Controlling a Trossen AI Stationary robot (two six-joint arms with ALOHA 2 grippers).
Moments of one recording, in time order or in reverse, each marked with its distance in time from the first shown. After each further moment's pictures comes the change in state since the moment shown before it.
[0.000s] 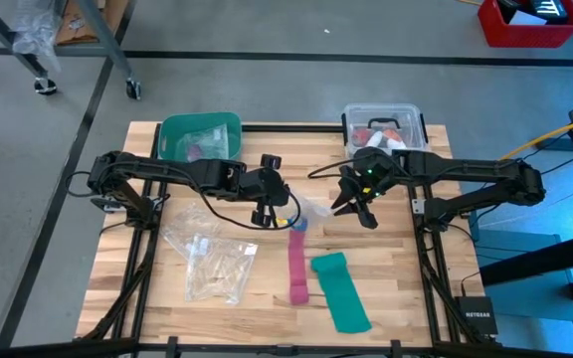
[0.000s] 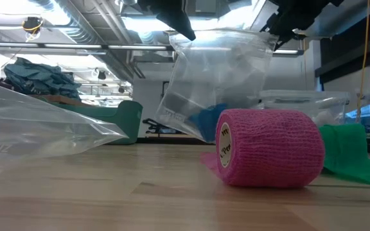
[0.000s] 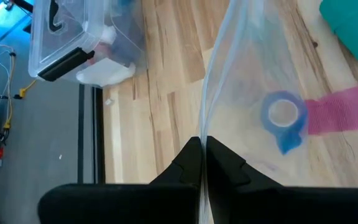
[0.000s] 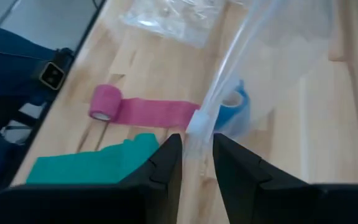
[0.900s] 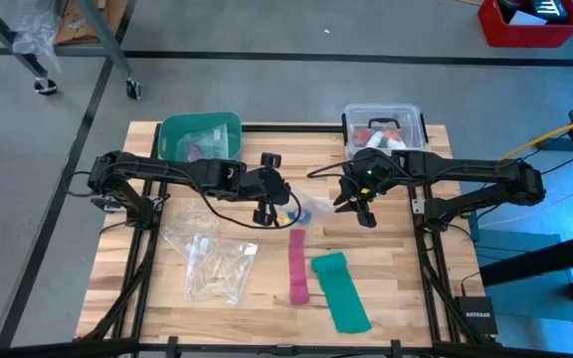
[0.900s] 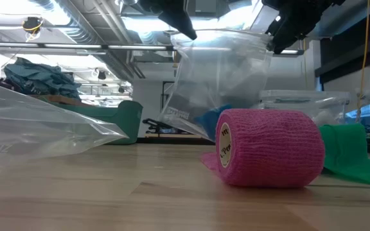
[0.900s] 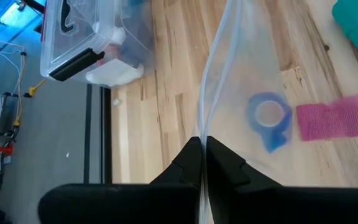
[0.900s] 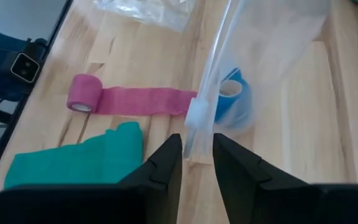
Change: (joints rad) left arm 0.000 0.000 0.000 0.019 -0.029 -0.001; right arm 0.000 0.000 0.000 -0.044 0.079 0.014
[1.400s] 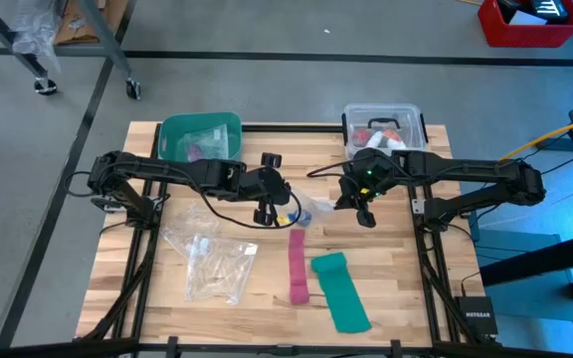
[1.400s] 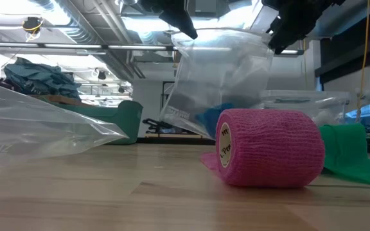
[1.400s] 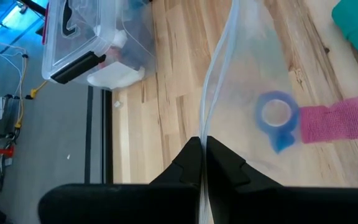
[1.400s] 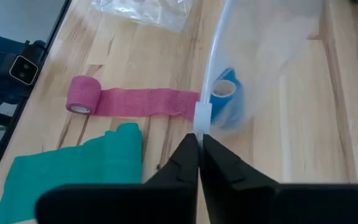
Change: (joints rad) left arm 0.000 0.000 0.000 0.009 0.000 0.006; right arm 0.000 0.000 0.000 0.002 0.007 0.012
